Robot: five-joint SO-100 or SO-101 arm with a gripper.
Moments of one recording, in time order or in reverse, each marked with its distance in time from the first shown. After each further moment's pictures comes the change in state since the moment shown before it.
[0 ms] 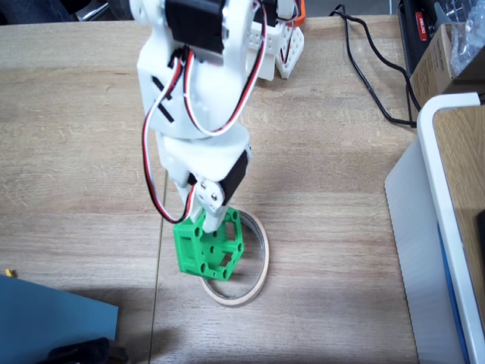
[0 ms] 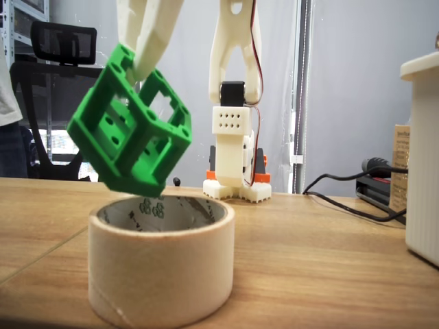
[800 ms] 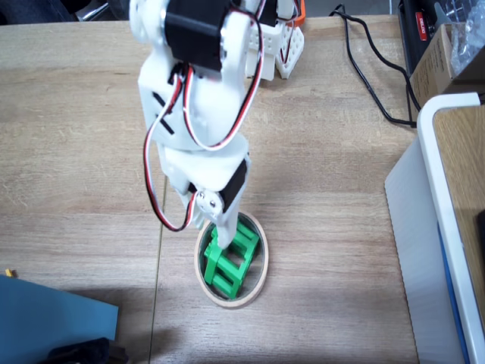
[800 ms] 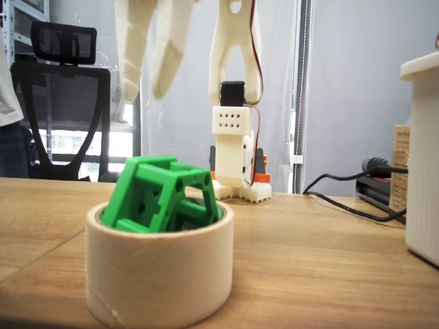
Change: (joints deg) arm 0.1 -2.3 -0.3 0.0 0.0
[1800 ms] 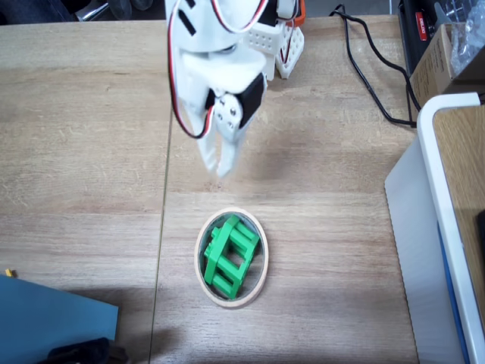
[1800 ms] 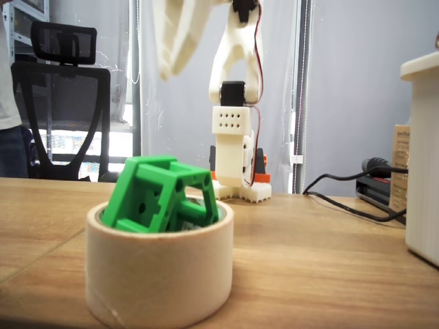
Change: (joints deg) arm -0.1 31.9 28.7 0.0 0.0
